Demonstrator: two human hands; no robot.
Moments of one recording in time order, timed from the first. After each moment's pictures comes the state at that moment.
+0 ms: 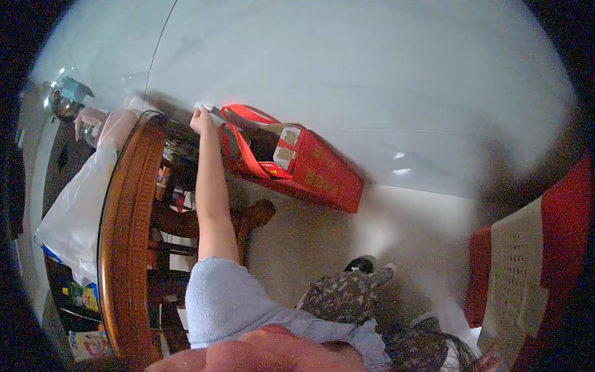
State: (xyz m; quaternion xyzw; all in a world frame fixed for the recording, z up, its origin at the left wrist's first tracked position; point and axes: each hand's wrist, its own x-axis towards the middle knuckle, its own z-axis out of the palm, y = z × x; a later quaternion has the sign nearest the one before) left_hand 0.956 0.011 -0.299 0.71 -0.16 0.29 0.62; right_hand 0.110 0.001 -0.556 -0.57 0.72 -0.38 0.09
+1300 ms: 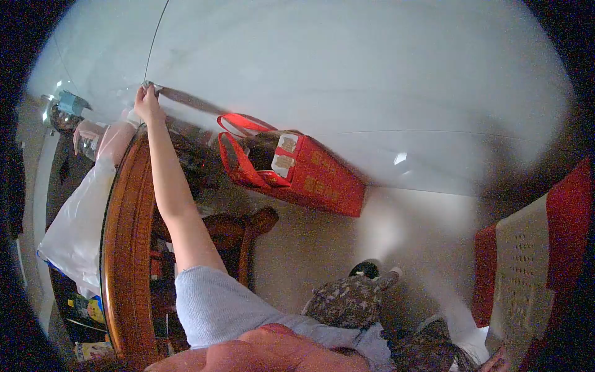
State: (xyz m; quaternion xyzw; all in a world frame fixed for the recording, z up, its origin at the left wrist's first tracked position) left_hand 0.959 0.008 -0.144 0.62 -0.36 0.33 0.62; right_hand 0.141 -0.015 -0.503 -0.55 0.77 -0.31 0.11
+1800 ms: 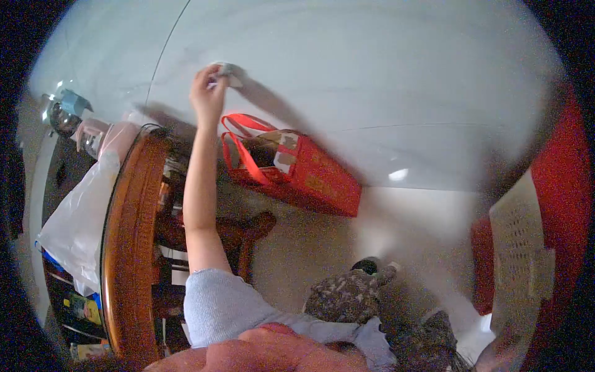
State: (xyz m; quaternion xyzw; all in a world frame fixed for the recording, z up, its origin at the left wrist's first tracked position) left_hand 0.800 -0.055 -0.223 0.64 -0.59 0.34 0.37; right_hand 0.146 -0.017 -0.483 -0.61 0.62 -0.45 0.21
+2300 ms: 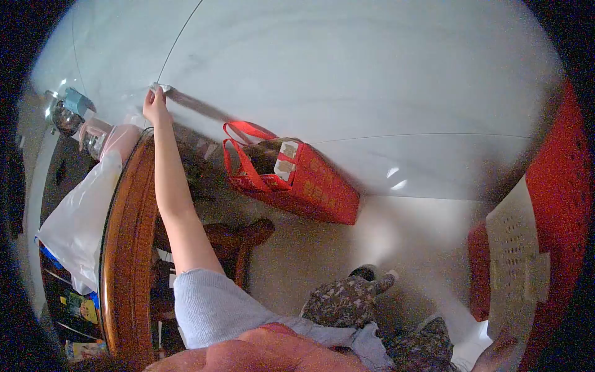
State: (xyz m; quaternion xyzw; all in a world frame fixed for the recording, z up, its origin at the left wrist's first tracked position) left_hand 0.936 0.004 -0.136 0.58 -0.35 0.27 0.68; right_hand 0.173 -0.034 -0.449 -0.65 0.60 -0.44 0.17
